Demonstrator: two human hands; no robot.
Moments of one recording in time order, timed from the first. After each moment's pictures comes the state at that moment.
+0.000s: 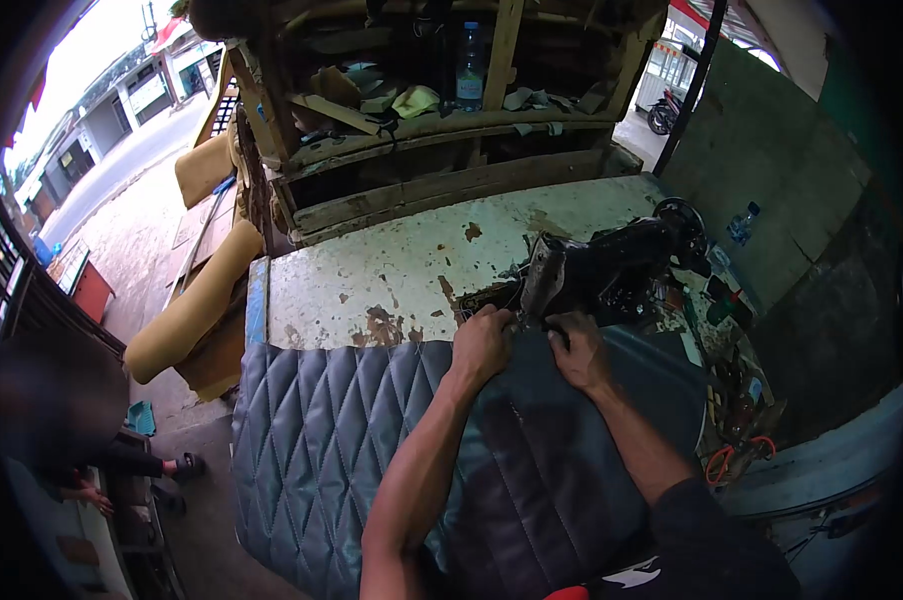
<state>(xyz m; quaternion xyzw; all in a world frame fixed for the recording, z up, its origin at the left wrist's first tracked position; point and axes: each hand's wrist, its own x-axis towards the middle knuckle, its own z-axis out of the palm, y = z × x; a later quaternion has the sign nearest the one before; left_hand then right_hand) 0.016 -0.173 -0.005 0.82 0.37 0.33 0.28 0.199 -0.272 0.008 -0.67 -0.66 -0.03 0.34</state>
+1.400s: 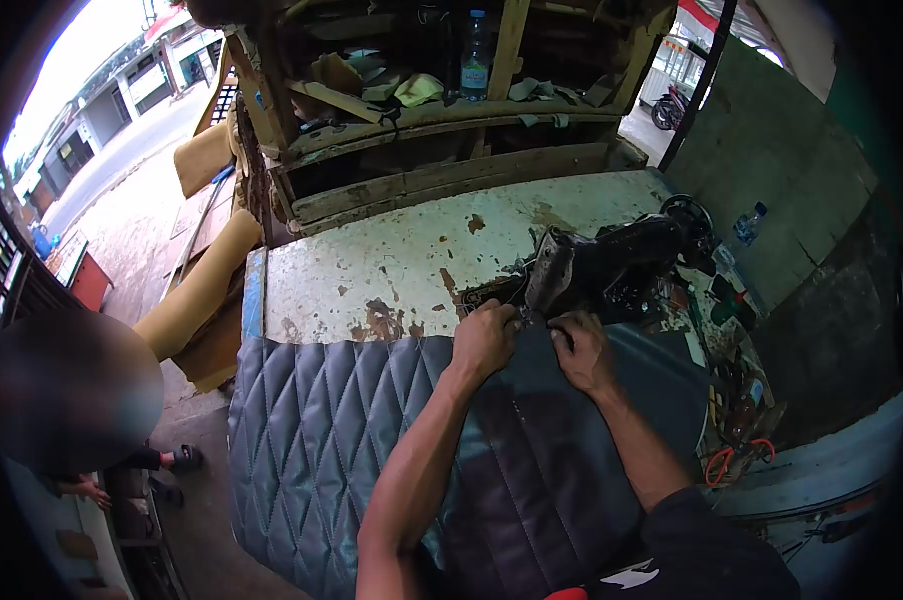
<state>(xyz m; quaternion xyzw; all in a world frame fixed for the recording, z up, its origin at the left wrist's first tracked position) 0.015 -0.170 -0.006 0.82 0.37 0.32 0.30 0.194 -0.276 0.008 -0.67 -0.65 -0.02 0.35</state>
